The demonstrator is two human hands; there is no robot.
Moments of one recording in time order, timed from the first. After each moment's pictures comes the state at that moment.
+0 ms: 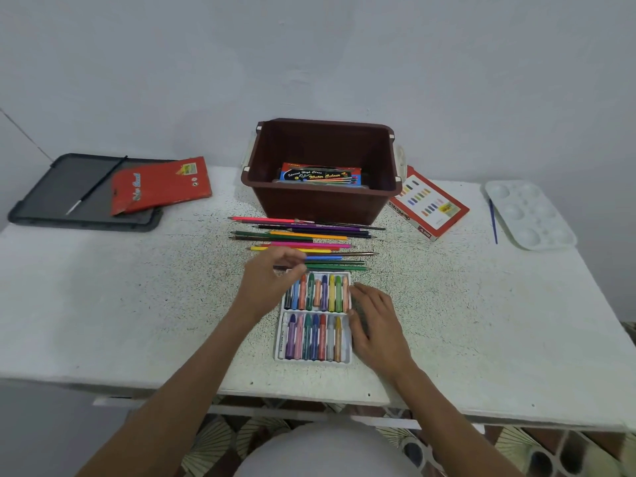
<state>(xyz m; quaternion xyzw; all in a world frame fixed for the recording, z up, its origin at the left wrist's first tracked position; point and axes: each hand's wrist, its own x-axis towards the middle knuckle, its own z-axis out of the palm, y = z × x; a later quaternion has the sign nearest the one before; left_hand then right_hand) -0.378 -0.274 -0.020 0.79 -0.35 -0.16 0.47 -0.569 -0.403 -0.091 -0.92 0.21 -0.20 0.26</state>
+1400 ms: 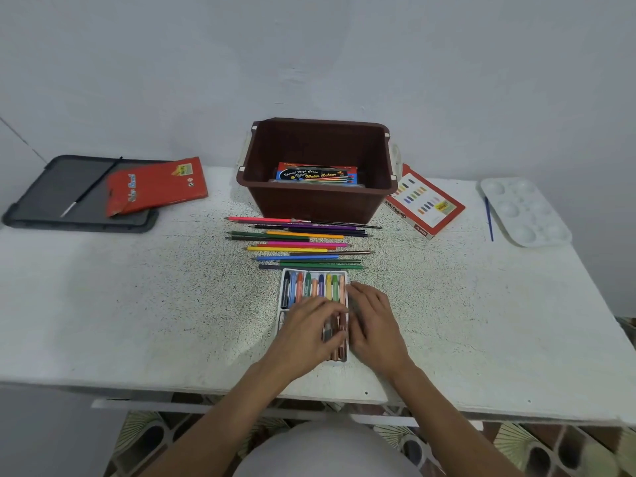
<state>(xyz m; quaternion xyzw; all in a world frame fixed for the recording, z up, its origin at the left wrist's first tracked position) -0.459 -0.269 -0.050 0.78 -0.52 -0.14 0.31 -0.570 -0.403 -0.088 -0.93 0.20 -0.18 0.26</state>
